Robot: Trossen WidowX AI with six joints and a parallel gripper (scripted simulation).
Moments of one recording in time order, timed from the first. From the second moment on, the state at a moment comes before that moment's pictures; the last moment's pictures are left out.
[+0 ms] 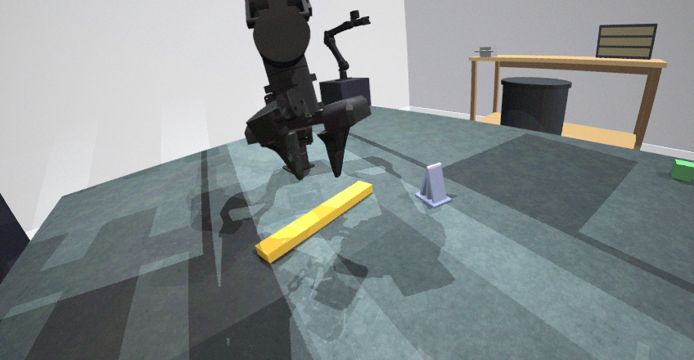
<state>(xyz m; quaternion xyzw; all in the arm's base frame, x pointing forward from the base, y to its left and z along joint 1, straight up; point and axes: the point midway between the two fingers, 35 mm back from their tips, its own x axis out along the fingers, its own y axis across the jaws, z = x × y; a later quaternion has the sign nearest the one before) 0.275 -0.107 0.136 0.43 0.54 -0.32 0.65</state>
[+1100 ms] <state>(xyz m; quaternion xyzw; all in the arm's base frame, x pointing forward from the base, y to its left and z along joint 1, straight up) 0.257 -0.122 0.068 0.46 0.53 -0.45 0.55</state>
